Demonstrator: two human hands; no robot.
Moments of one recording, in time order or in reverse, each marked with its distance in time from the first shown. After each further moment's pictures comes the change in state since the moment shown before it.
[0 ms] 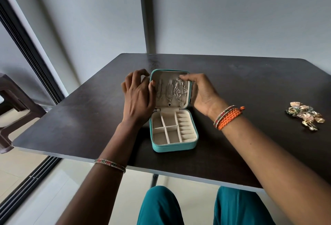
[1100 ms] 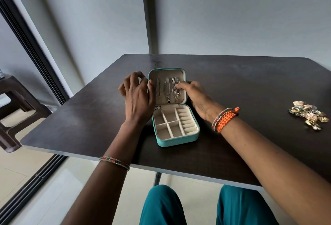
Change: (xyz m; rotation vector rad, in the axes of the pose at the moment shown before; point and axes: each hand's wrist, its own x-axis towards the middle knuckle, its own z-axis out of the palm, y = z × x) left_hand -0.001 -0.004 0.004 0.099 0.031 -0.129; right_hand -0.003 0.017 0.011 -0.322 0.032 -0.100
